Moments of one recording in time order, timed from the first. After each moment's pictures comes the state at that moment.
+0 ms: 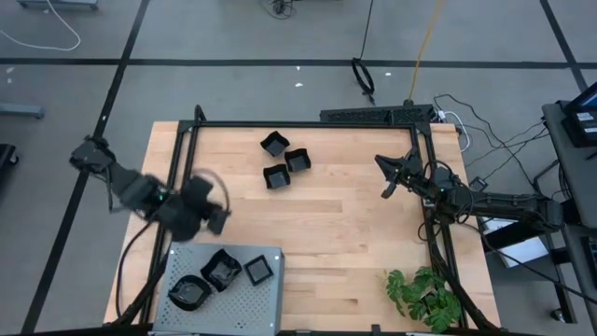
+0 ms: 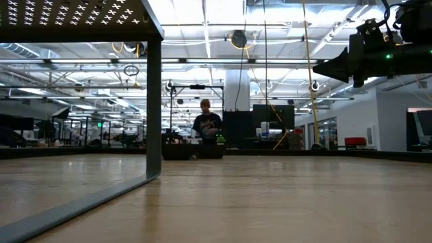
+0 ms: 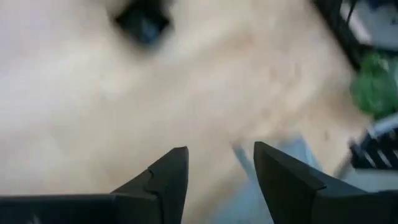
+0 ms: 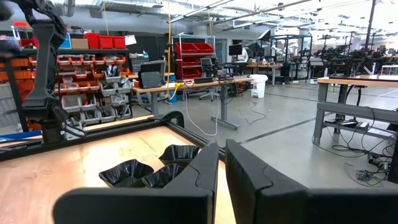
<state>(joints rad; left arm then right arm) -0.60 1.12 1.24 -1.21 -0.53 -1.52 -0.27 0.41 0.02 0.52 0.31 0.01</state>
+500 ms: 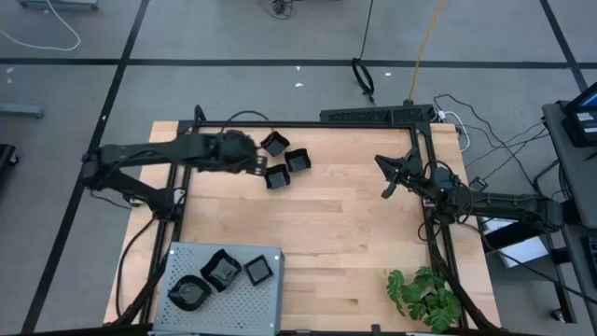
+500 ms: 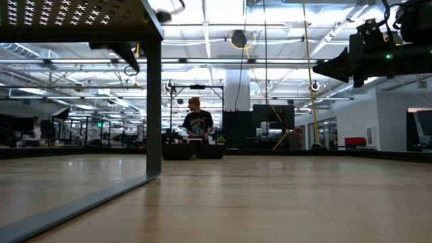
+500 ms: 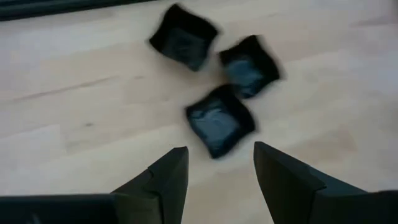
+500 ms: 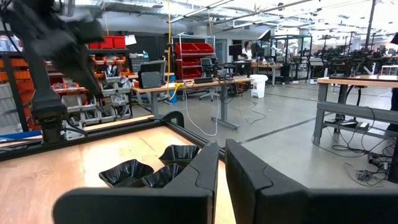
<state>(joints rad) 0.16 1.32 1.24 -0.99 -0.34 -1.06 -0.27 0.41 0.02 0.52 0.31 0.01</state>
